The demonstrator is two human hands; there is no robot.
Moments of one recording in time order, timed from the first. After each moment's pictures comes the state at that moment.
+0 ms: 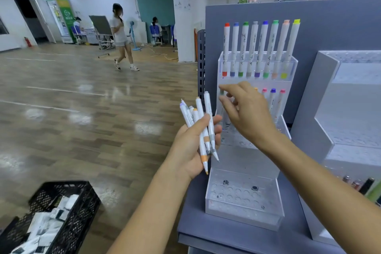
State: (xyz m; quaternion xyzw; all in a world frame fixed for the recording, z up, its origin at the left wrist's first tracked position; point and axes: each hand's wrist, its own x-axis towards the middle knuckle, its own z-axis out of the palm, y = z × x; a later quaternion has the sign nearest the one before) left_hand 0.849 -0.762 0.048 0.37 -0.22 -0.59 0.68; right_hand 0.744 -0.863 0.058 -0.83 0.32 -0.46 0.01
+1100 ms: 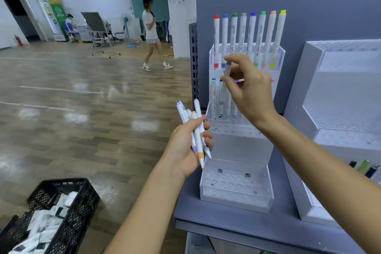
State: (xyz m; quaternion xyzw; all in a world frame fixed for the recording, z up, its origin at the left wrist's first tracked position) left_hand 0.843 -0.753 0.037 0.35 -0.15 -0.64 0.67; right_hand 0.730 -0.860 0.077 -0.78 0.26 -0.57 0.05
